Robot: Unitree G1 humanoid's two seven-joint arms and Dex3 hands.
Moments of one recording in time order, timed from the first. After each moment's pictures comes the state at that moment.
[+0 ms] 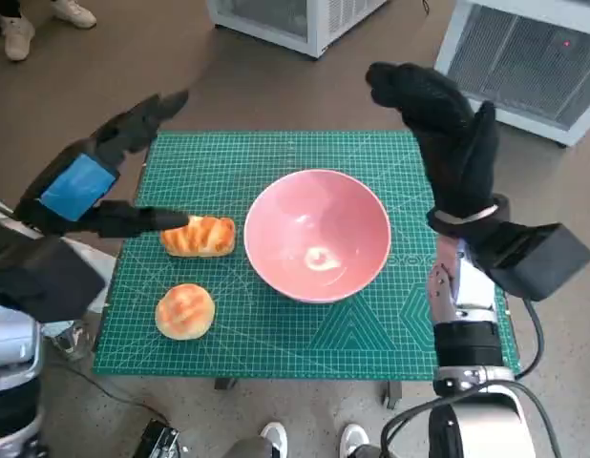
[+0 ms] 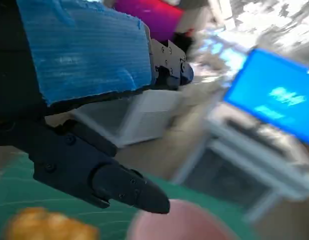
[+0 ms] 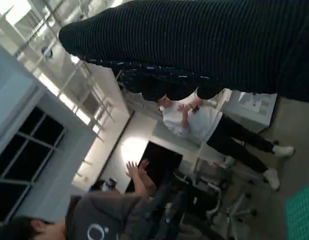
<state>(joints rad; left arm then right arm) -0.46 0.74 0.10 -0.15 0.23 0.12 -0.49 -0.84 -0.08 -0.17 0.67 0.30 -0.71 0.53</state>
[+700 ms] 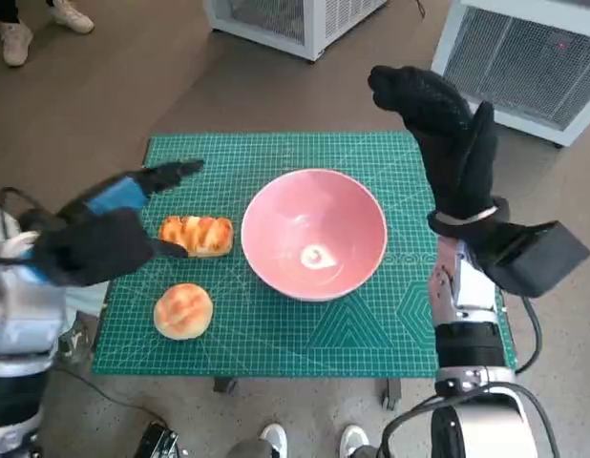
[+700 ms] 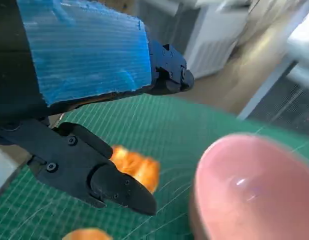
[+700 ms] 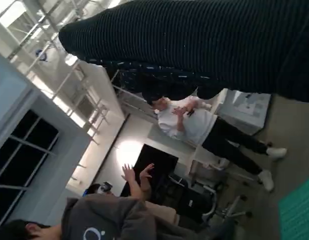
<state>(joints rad) -0.55 0.75 -0.13 0.05 0.34 0.28 -0.60 -0.84 -0.09 -0.17 0.71 0.30 -0.71 0.52</state>
